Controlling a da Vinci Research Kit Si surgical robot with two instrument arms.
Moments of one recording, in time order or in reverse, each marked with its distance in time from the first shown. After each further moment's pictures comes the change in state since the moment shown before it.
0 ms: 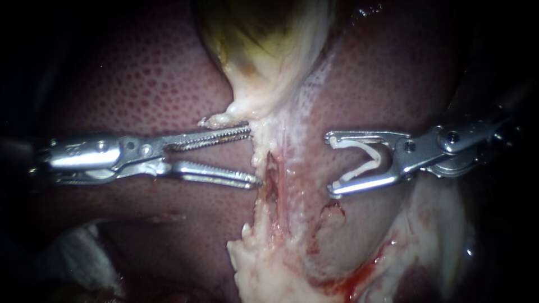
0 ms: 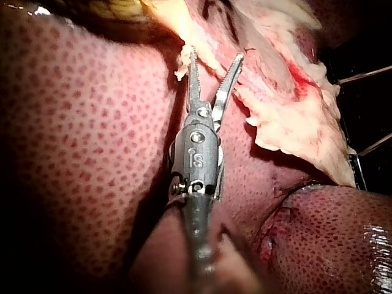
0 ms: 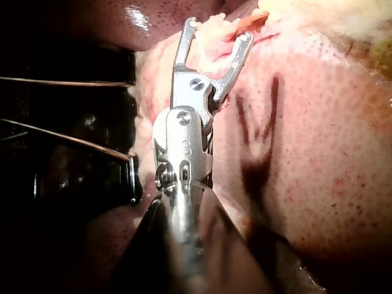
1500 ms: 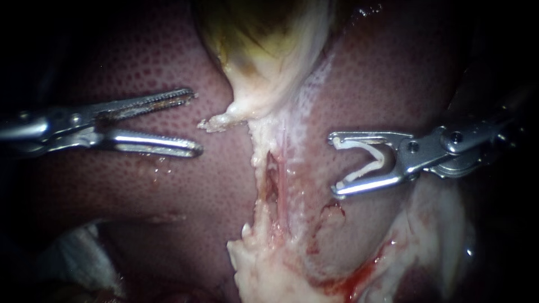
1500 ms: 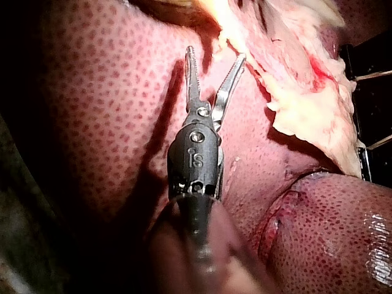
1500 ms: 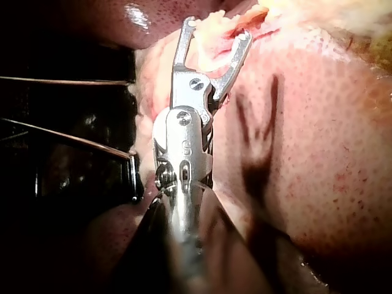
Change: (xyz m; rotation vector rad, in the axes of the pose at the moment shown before) right arm 0.000 0.000 0.000 0.001 0.000 0.005; left arm 0.003 -0.003 -0.008 0.074 0.017 -0.050
